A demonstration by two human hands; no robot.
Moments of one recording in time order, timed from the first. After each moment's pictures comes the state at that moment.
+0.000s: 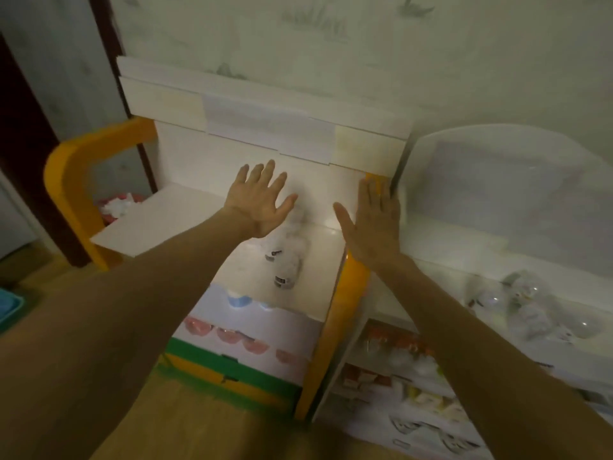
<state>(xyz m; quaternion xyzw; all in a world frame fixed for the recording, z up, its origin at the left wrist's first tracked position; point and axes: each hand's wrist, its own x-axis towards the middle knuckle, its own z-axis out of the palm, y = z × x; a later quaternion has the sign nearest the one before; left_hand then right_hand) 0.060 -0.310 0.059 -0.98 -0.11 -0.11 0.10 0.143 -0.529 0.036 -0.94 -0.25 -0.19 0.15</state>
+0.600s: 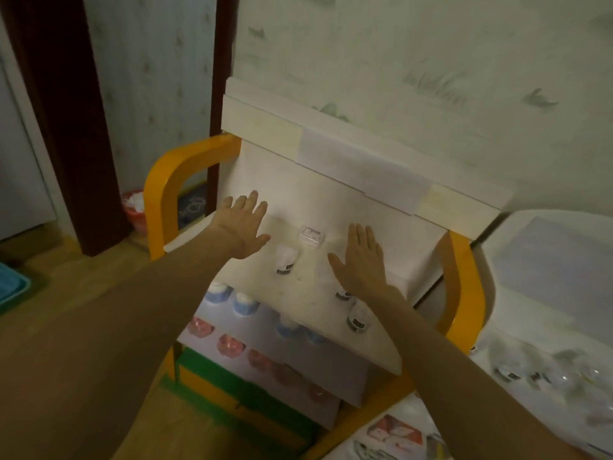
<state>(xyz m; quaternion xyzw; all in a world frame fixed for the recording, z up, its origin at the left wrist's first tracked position) -0.040 -0.070 0.019 -0.98 -0.17 -0.03 0.10 0.072 -0.314 0.013 -0.94 -0.31 -0.07 0.07</state>
